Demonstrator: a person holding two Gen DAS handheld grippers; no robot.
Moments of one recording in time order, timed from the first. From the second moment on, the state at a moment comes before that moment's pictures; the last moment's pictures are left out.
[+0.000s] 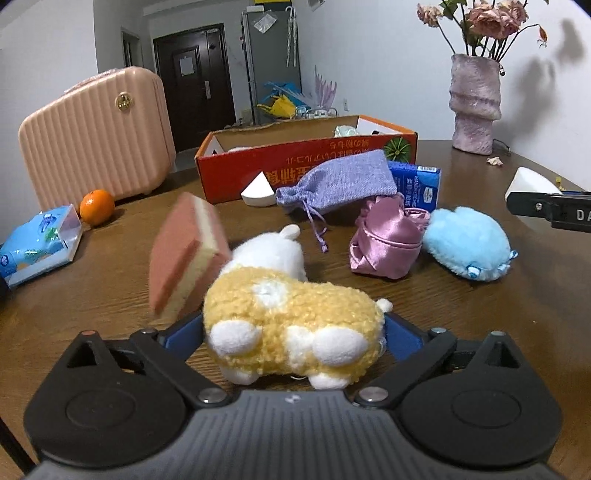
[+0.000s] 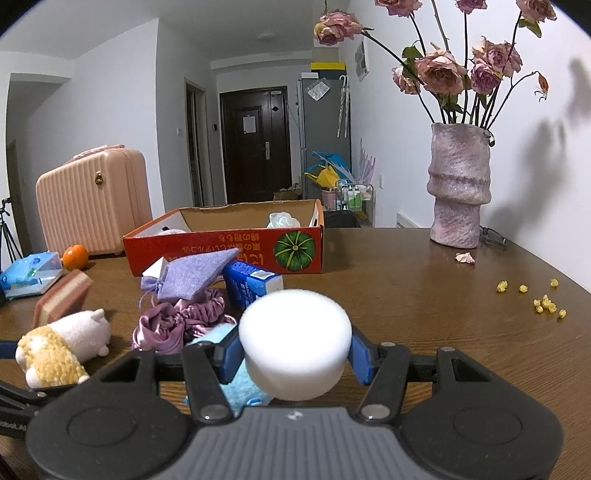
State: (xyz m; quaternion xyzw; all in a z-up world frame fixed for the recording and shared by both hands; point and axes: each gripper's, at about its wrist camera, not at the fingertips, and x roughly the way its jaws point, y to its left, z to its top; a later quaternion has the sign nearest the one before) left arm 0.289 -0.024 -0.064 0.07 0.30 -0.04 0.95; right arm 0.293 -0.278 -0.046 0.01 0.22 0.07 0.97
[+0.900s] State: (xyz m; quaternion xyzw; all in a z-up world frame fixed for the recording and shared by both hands) left arm 0.266 -0.043 -0.048 0.09 0.23 -0.06 0.97; right arm 0.292 -0.277 -0.044 0.01 0.21 0.06 0.98
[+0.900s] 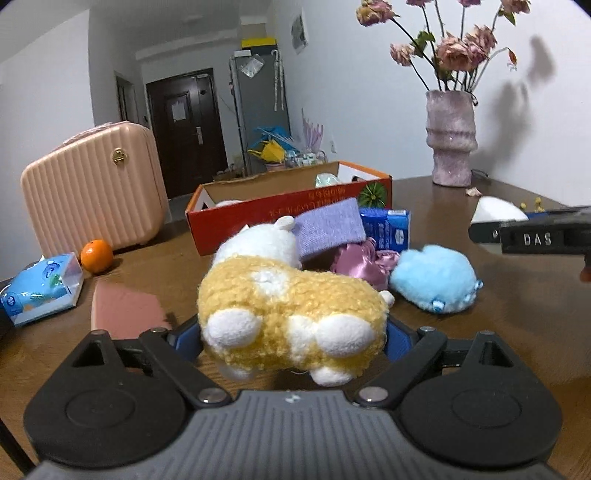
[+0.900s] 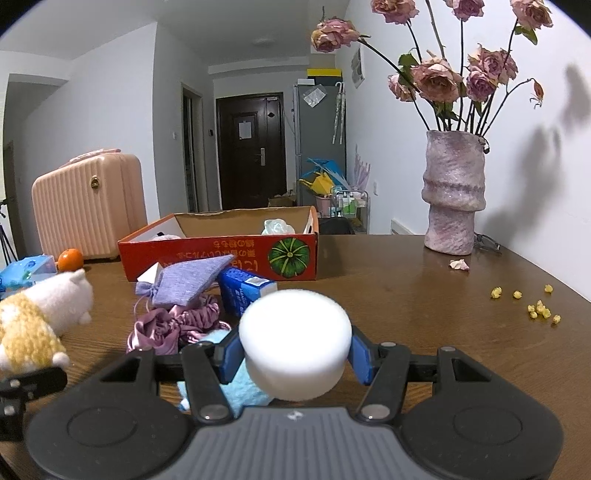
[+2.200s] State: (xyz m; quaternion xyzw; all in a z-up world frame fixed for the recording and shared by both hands) left arm 0.370 -0.040 0.016 -0.01 0.15 0.04 0.99; right arm 0.388 -0.247 0.001 0.00 0.14 0.09 0.99
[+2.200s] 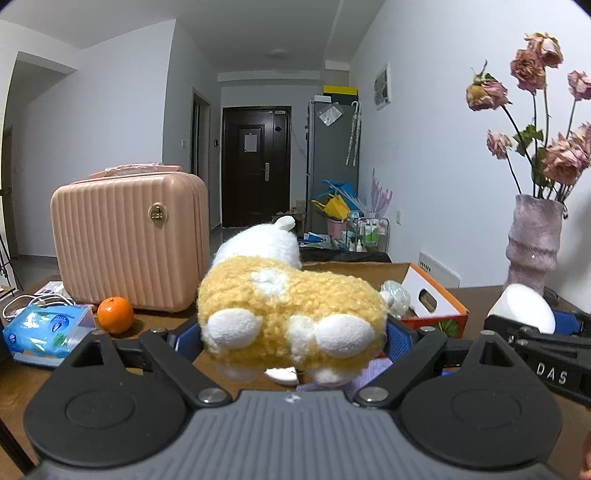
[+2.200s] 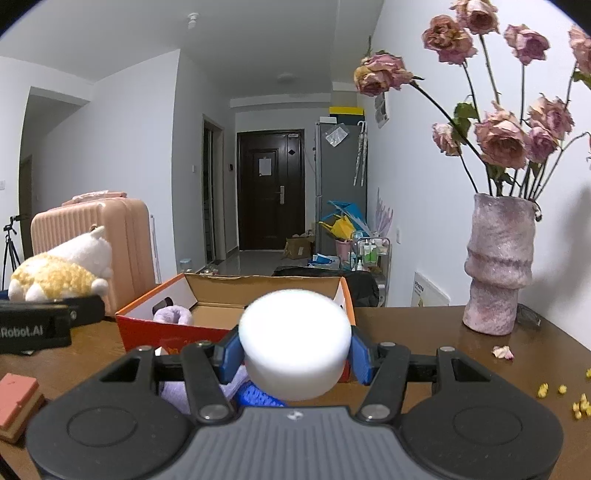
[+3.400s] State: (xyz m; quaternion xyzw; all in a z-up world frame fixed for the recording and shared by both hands) left arm 0.519 -0.039 0.011 -0.04 0.15 0.08 0.98; right arm 0.539 -0.231 0.004 -0.02 0.17 0.10 0.98
